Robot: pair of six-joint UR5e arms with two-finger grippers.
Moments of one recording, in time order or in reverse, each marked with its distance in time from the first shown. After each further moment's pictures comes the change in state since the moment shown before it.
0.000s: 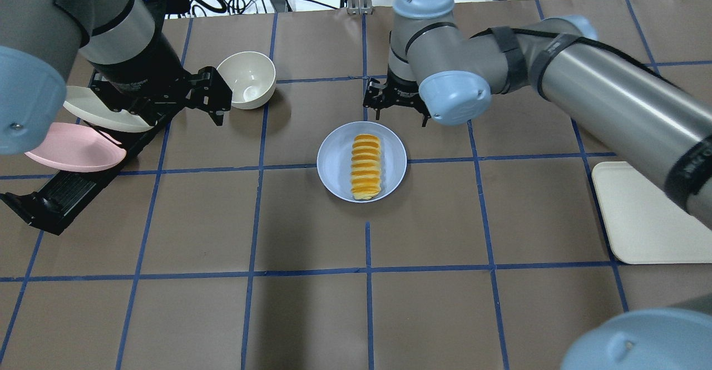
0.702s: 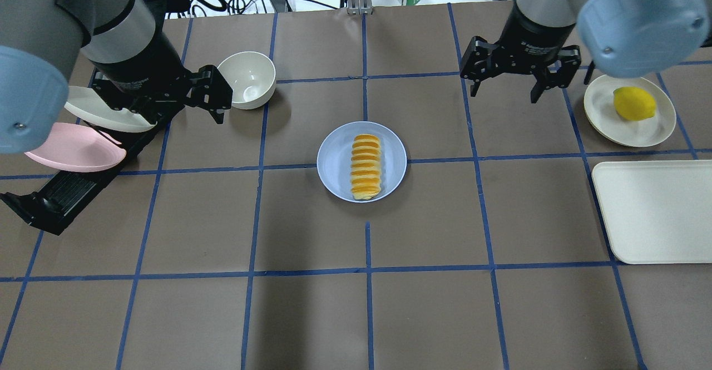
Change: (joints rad) left arm 0.000 -0.002 -0.001 0.006 0.001 -0.002; right arm -0.205 -0.326 0.006 0.366 -0.008 -0.216
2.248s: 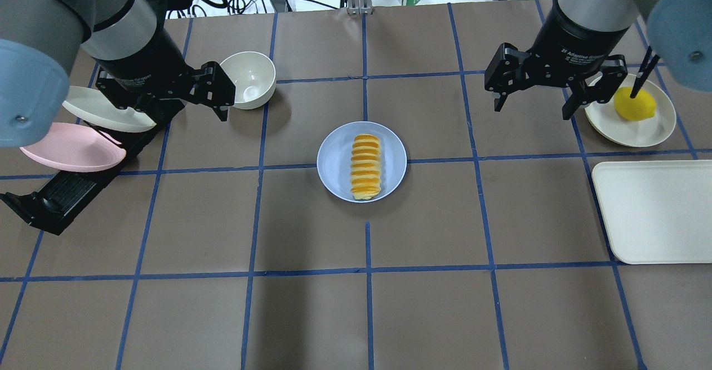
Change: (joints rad) left arm 0.010 -0.015 0.010 -0.001 -0.046 -0.002; right arm -0.015 -0.093 0.009 0.107 -0.003 0.000
